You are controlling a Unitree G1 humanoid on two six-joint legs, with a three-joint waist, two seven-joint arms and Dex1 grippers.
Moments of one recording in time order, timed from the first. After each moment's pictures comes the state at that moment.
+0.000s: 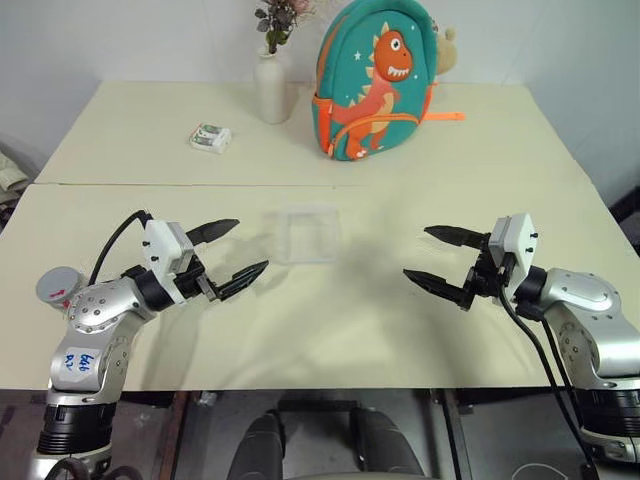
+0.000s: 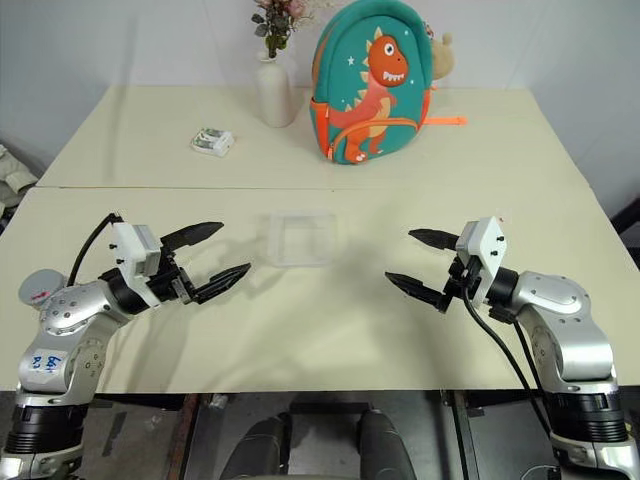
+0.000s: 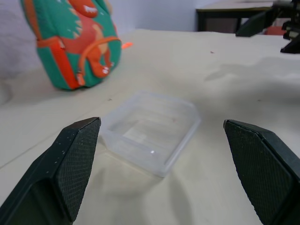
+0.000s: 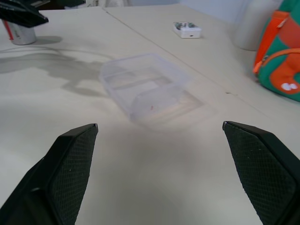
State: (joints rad) left arm -0.20 0.60 0.19 -0.22 -0.47 0.19 -0.79; right arm -0.28 -0.66 -0.15 -0.16 0.48 0.26 1.01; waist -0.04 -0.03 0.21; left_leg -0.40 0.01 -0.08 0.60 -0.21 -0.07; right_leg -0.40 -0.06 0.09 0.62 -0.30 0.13
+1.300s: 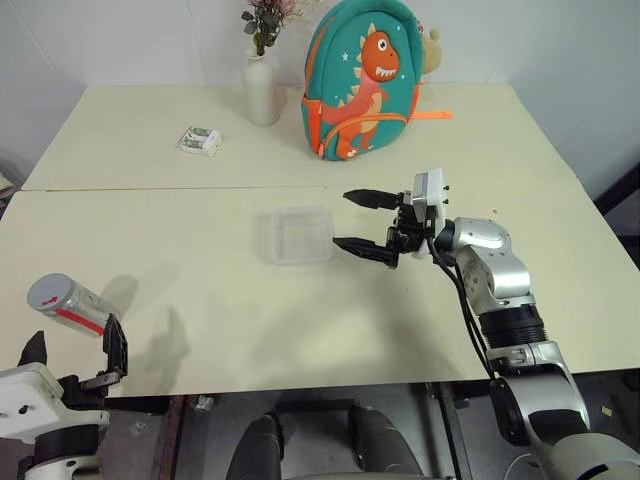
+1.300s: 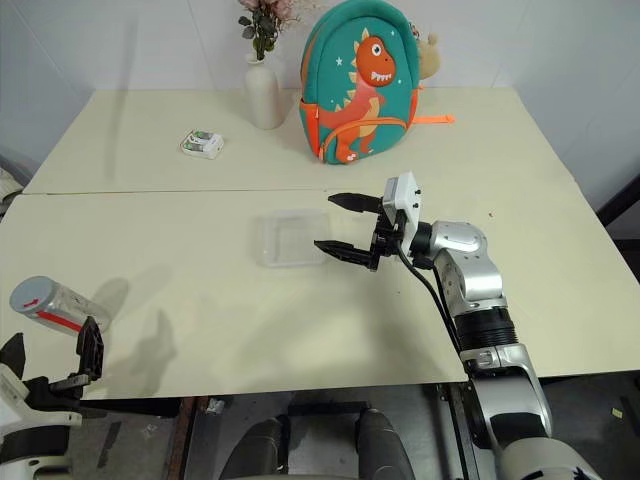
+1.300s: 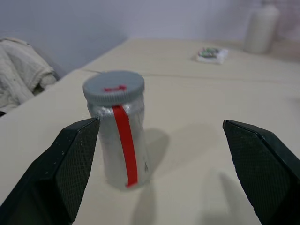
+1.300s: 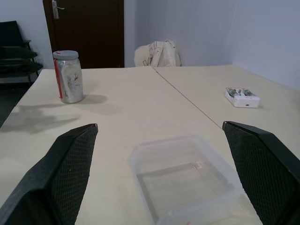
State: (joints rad) left arm 0.52 -0.03 0.57 -0.72 -0.33 0.09 -0.04; right arm -0.74 -0.36 0.04 0.33 0.42 0.08 1.21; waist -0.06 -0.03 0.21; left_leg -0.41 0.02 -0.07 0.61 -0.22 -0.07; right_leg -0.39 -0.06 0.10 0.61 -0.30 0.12
